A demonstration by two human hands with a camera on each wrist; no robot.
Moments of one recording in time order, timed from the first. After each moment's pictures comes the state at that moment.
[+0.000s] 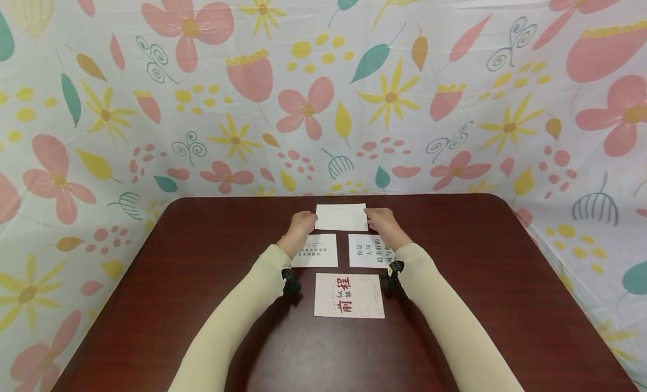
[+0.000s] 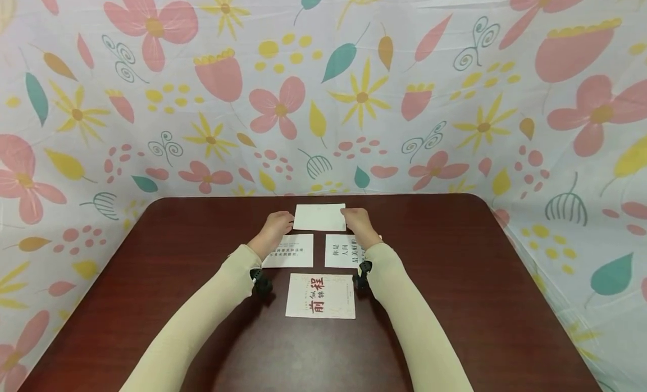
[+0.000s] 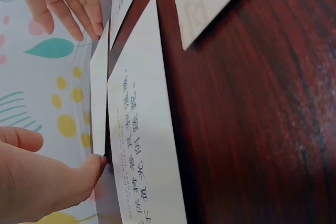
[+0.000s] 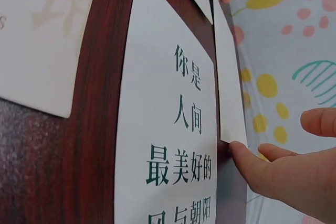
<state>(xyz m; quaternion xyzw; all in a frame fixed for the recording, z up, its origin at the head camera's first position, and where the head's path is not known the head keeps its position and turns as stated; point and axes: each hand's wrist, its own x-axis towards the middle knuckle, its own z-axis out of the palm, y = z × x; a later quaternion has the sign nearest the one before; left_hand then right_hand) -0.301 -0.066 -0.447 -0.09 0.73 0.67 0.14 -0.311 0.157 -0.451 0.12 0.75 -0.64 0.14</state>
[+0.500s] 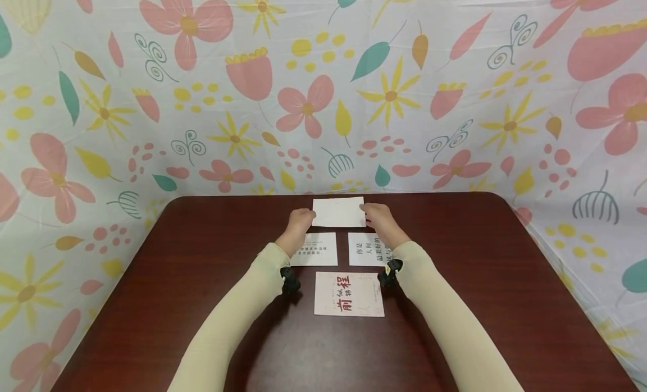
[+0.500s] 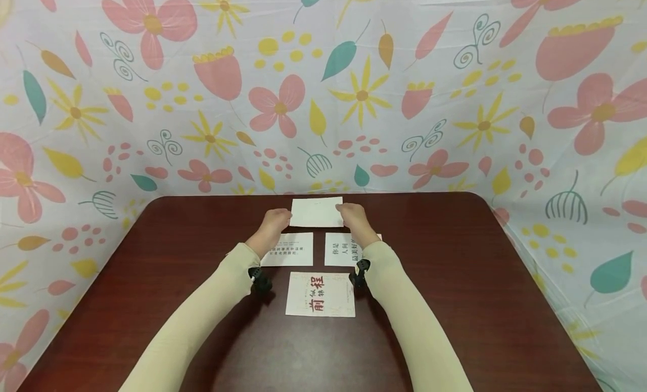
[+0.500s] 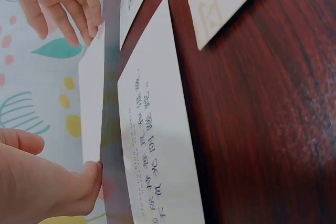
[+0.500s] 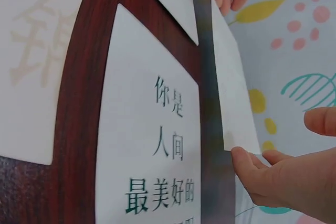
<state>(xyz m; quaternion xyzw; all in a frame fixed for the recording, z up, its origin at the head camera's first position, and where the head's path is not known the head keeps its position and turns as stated) -0.299 -0.068 -0.444 -0.09 0.73 0.66 0.12 -0.308 0.152 -0.444 0.09 0.74 -0.65 0.15</state>
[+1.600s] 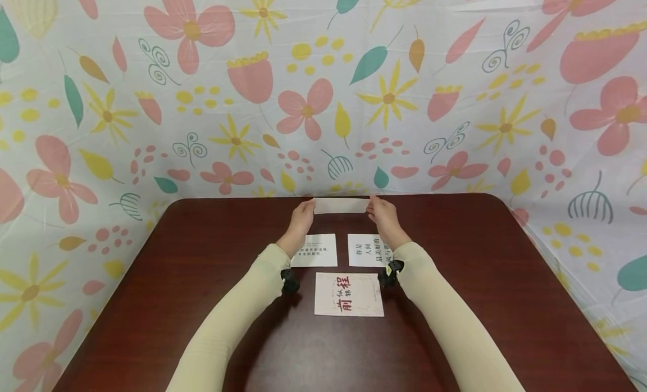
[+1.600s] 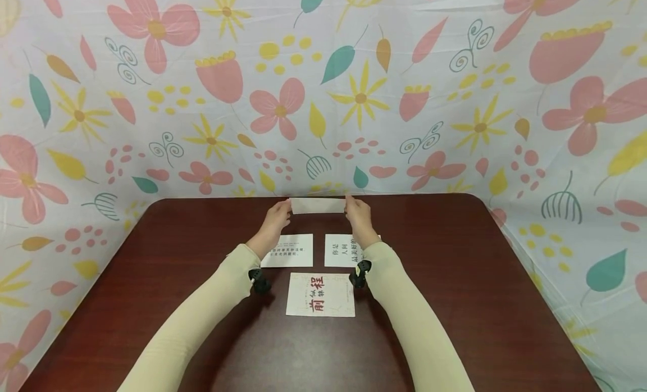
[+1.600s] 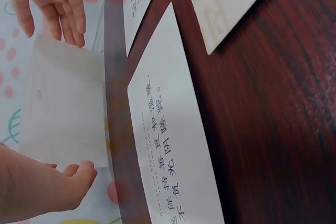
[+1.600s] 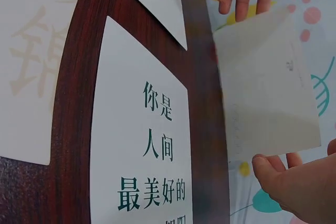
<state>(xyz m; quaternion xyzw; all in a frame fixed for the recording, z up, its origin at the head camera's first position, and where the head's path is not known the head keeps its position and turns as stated) -0.298 -0.063 -0.435 -0.05 0.75 0.66 0.09 -0.302 0.150 -0.430 0.13 0.67 -0.73 0.04</state>
